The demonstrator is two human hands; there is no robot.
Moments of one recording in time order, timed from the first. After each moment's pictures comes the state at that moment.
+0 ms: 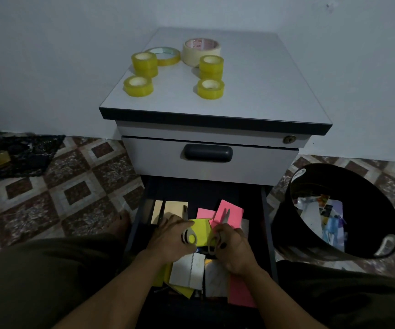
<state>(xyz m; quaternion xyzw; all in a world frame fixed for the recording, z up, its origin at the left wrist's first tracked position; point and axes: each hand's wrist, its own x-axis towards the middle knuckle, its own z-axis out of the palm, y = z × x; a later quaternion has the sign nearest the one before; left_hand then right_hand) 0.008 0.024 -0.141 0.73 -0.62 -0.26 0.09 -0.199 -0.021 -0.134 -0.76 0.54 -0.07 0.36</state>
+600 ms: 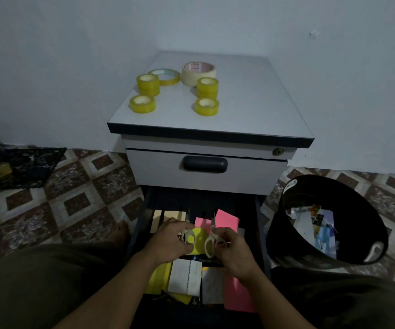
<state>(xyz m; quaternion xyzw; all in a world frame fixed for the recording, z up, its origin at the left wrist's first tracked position) 0.005 0.027 -0.101 0.71 -0.57 -0.35 0.22 -0.204 -0.011 -0.098 -0.60 0.51 -0.23 0.57</state>
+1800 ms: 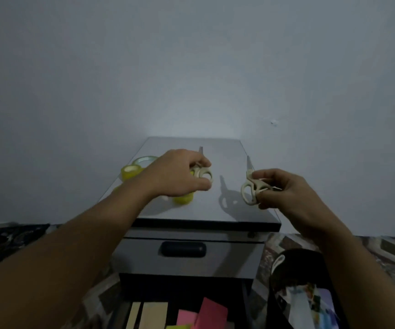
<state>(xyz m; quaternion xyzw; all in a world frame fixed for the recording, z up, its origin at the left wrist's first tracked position) -0.014 -0.102 0.238 0.63 -0.73 -0.09 0.25 -0.269 -0.142 0.197 -0.69 0.42 -0.41 0.42</state>
